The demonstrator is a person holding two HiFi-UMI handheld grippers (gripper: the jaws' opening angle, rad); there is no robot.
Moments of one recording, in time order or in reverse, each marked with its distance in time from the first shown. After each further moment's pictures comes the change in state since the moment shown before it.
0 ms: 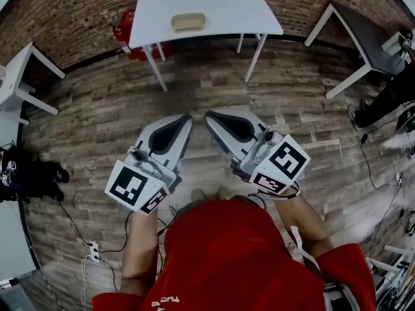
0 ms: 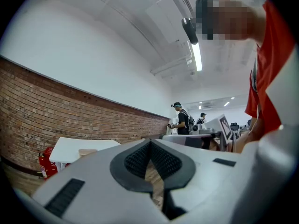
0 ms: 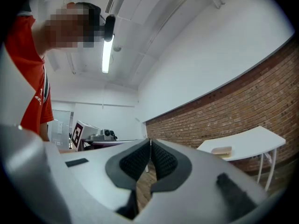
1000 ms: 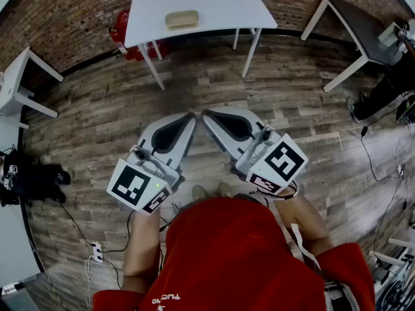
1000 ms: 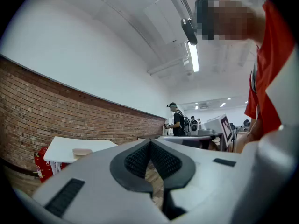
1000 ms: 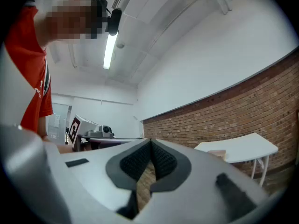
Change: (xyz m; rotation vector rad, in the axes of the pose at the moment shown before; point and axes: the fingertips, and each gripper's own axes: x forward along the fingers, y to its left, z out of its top) left arm 0.004 -0.032 -0.002 0.005 0.001 -0.038; right arm -0.019 0.012 -0.001 -0.066 0.015 -0.035
